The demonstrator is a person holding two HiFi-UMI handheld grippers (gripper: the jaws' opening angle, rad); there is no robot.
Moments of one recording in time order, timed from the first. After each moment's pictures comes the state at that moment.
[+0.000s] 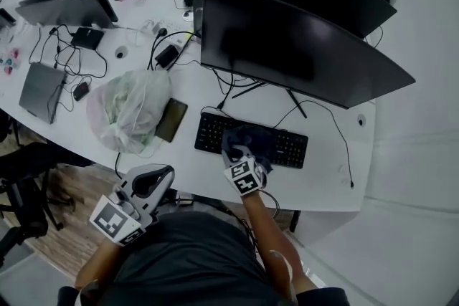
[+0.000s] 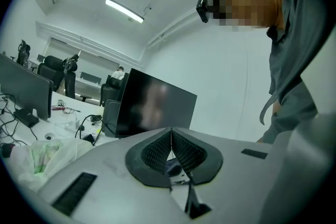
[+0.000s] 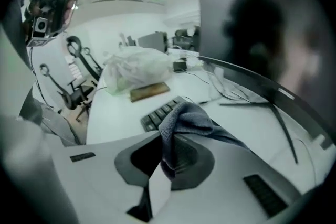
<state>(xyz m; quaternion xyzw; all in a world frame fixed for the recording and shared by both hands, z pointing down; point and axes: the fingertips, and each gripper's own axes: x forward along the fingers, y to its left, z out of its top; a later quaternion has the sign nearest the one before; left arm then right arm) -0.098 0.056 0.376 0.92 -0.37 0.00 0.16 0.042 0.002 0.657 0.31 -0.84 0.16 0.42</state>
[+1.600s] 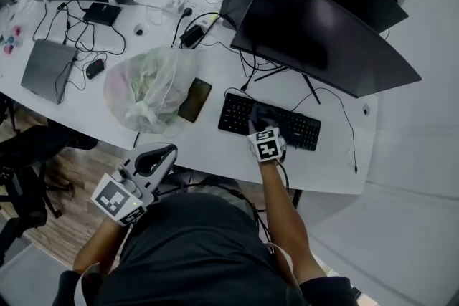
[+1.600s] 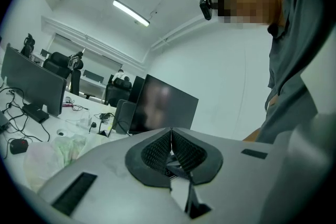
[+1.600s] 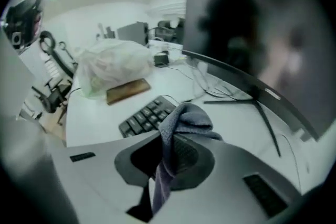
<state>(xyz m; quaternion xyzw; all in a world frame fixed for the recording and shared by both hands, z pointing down) -0.194 0.077 0.392 0.91 -0.37 -0.02 0.18 0.049 -0.032 0.667 0.40 -0.77 0.18 0.46</state>
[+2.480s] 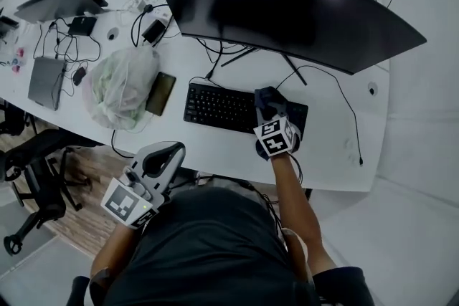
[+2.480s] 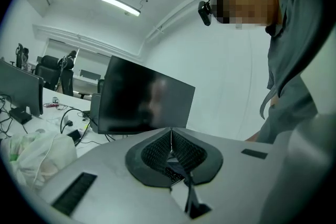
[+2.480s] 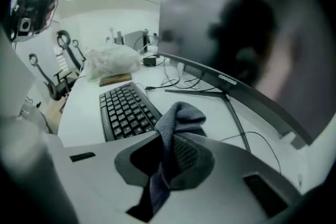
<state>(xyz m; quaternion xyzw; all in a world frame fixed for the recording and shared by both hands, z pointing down) 0.003 0.053 0.386 0.91 -0.38 0.04 0.17 0.198 -0.059 0.659 0.37 -0.81 0.12 0.44</state>
